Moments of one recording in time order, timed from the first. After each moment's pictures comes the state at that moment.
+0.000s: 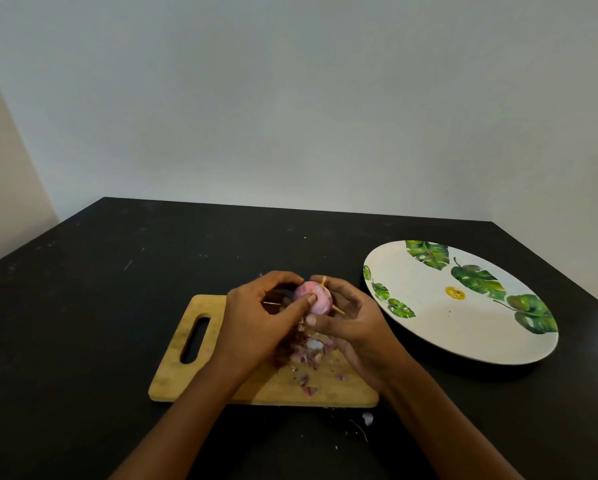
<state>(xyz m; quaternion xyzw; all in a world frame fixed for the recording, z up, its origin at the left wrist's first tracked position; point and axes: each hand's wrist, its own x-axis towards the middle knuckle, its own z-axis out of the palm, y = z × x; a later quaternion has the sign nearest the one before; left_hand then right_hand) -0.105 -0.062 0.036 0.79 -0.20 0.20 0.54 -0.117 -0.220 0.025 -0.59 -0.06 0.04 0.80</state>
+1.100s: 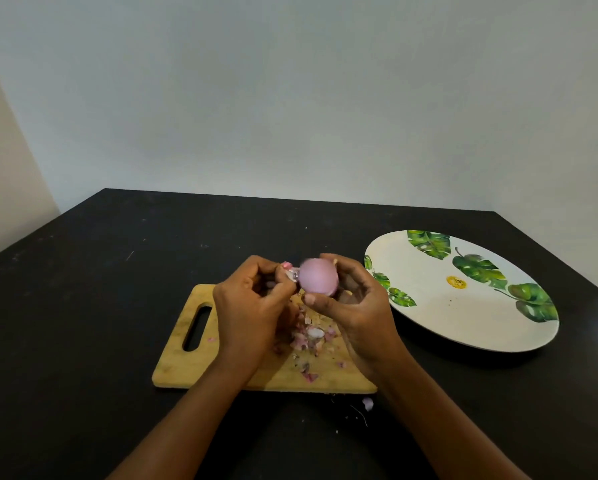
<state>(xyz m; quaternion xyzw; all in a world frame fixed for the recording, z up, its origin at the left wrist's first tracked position) -0.113 -0.069 0.038 0.75 -0.12 0.33 0.57 -0.122 -0.211 0.024 -0.64 -0.09 -0.12 0.75</state>
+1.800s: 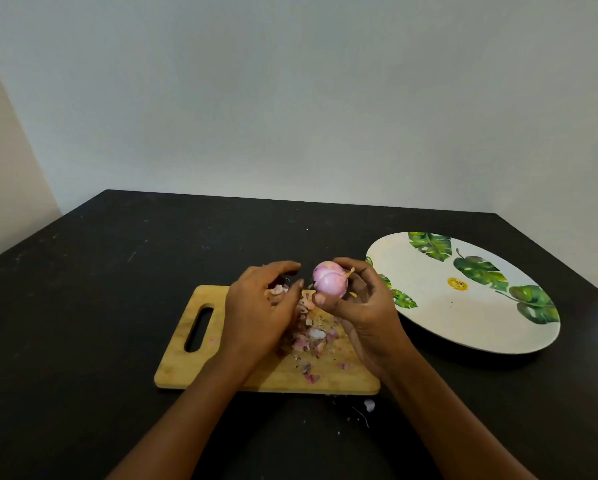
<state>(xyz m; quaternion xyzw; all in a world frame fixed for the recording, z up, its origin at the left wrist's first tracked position) -0.098 -0.062 0.024 0.82 -0.17 0.28 0.47 -0.113 -0.220 0.018 -0.62 -0.04 -0.09 0.78</state>
